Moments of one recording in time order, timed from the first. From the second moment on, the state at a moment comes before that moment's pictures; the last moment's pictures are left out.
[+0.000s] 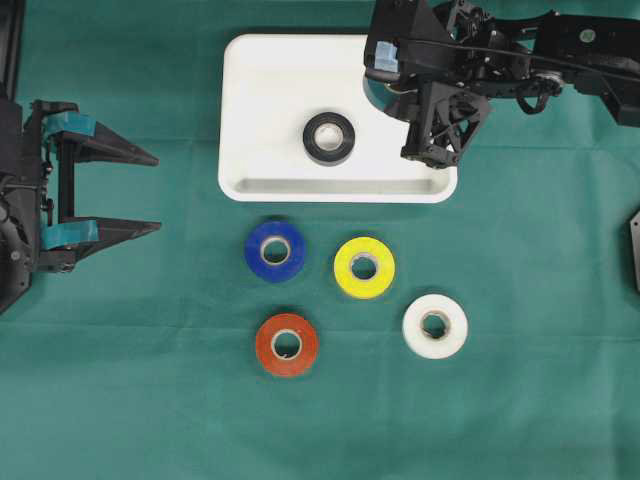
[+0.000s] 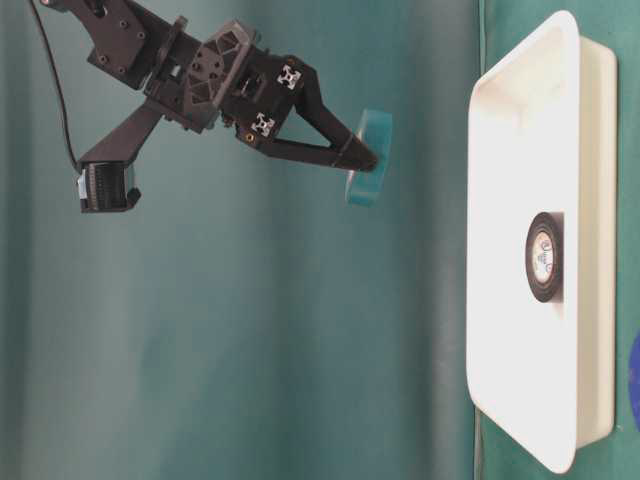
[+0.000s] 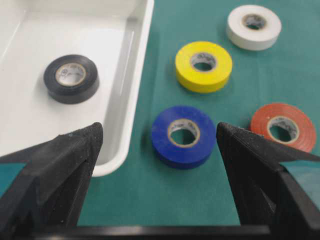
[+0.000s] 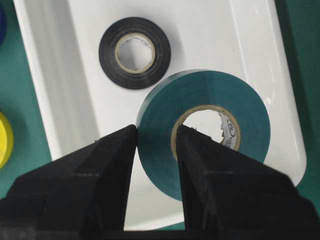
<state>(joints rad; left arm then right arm) 0.09 -0.85 1.13 0.00 0.10 0.00 -0.31 -0.11 0.40 -0.10 0.66 0.12</state>
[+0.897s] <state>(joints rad) 0.09 -0.85 1.13 0.00 0.10 0.00 -0.31 0.05 0.58 -0.09 0.39 0.14</state>
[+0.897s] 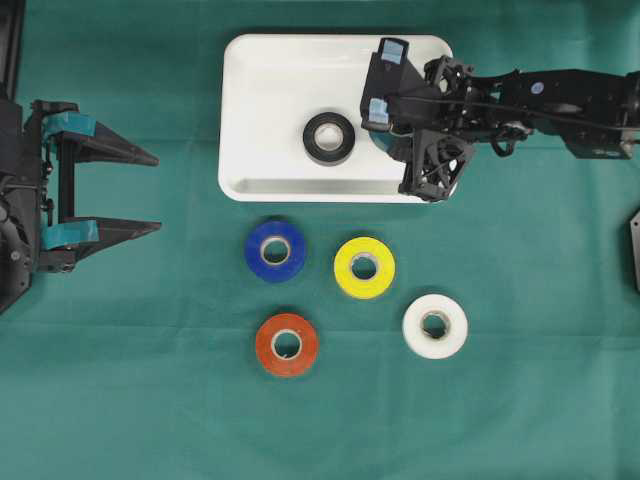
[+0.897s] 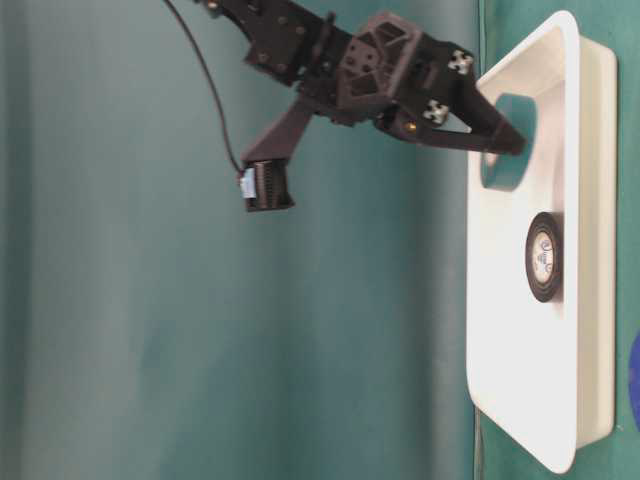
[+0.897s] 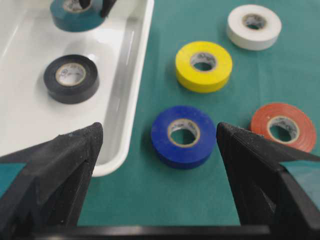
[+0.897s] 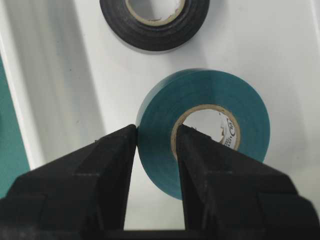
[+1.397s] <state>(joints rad) 0.09 -0.85 1.13 0.00 0.10 0.00 -0.31 0.07 0.59 -0.09 0.37 0.15</state>
